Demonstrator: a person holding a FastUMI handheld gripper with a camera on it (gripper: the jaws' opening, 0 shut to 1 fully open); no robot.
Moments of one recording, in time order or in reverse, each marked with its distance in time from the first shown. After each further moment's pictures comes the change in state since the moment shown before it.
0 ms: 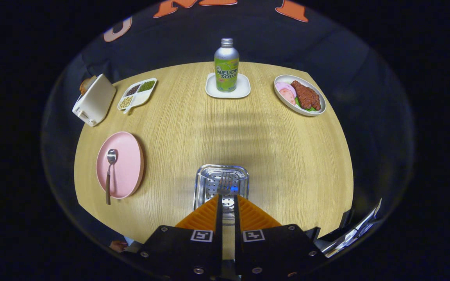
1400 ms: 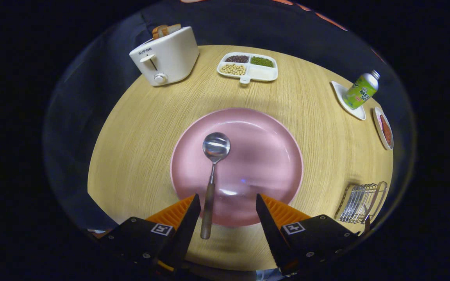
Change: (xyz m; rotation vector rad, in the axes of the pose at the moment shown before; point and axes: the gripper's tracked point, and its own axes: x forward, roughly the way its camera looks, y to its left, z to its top) arm 0.049 0.293 -0.038 -0.306 0.078 0.169
